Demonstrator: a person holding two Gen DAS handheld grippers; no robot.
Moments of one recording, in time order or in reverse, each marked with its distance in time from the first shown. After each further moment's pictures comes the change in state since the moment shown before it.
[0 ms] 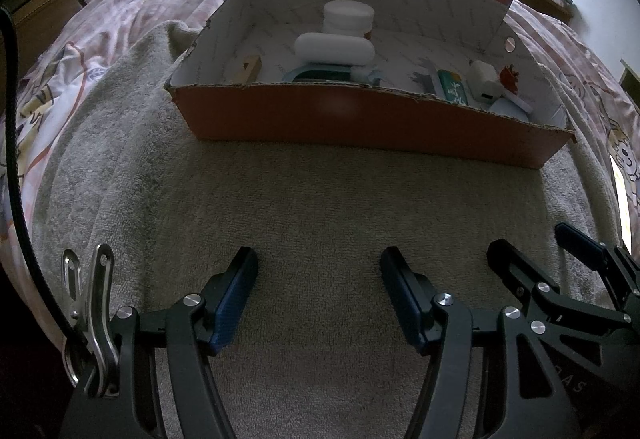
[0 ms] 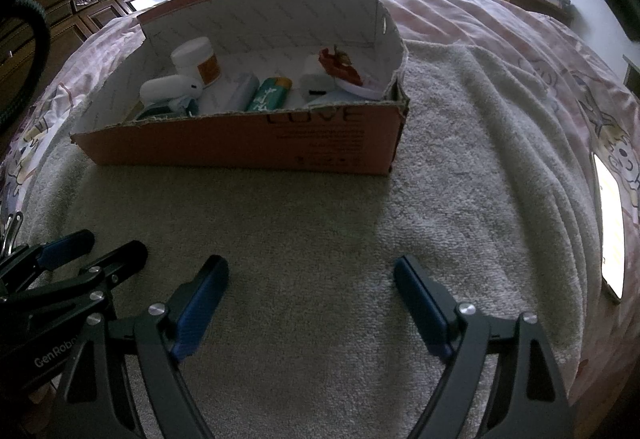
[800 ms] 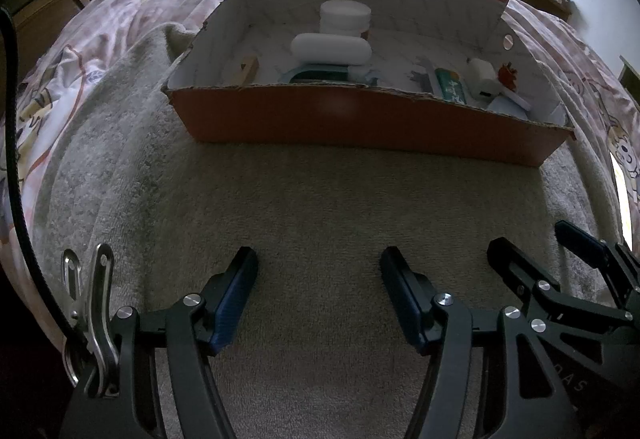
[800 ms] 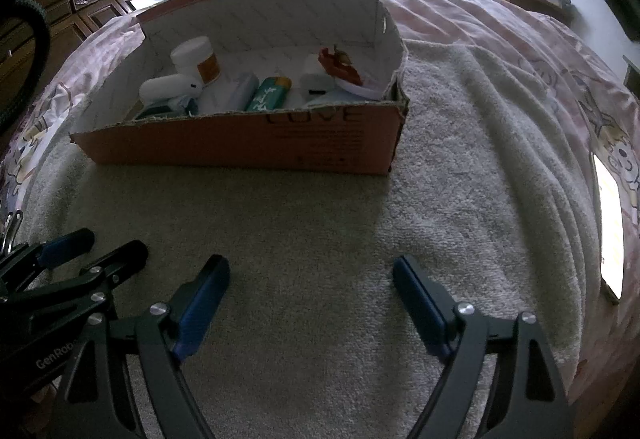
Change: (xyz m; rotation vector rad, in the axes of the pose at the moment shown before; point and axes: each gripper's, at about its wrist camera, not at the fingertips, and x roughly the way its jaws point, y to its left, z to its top) left arm -0.001 -0.003 0.002 0.007 0.002 0.002; right arm 0.000 0.001 0.000 -0.001 0.001 -0.001
